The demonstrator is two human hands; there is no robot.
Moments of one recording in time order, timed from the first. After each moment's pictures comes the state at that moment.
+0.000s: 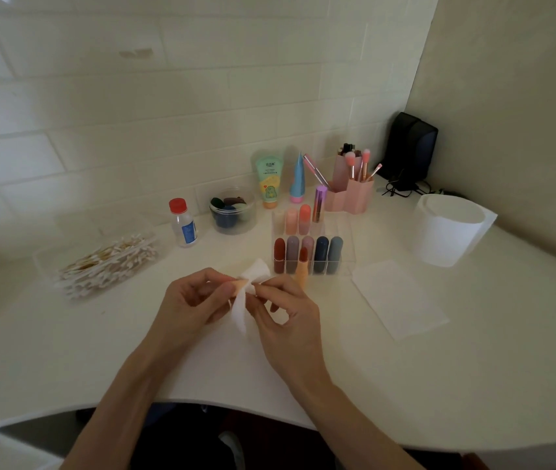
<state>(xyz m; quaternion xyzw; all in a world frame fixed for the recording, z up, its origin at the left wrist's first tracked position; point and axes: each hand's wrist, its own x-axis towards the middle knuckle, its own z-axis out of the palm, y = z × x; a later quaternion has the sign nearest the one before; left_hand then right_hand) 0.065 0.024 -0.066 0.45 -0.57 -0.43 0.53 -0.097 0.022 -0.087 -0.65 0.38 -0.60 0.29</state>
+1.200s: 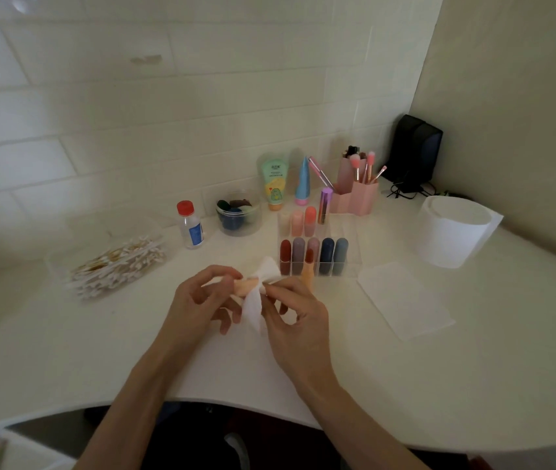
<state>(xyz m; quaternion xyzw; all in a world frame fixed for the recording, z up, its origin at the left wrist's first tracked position) 0.065 0.024 -0.064 0.48 -0.54 -0.44 0.54 -0.096 0.022 -0.089 -0.63 0.38 -0.61 0.28</state>
